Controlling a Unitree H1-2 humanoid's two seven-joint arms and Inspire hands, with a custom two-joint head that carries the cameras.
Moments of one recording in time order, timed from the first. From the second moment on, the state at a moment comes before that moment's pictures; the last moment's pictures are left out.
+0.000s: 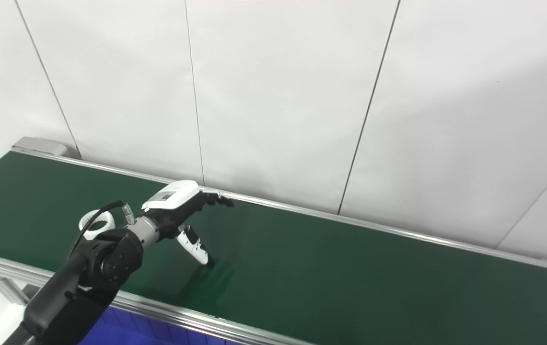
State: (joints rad) left arm -0.35 0.40 -0.26 -0.07 0.74 0.22 -0.43; right arm 0.36 -0.02 0.12 0.13 0.01 -0.42 0.04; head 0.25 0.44
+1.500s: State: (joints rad) left arm -0.47 0.47 -0.42 0.20 0.77 0.16 -0.49; right arm 0.36 -0.02 0.11 0.13 0.01 -0.42 0.07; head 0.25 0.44
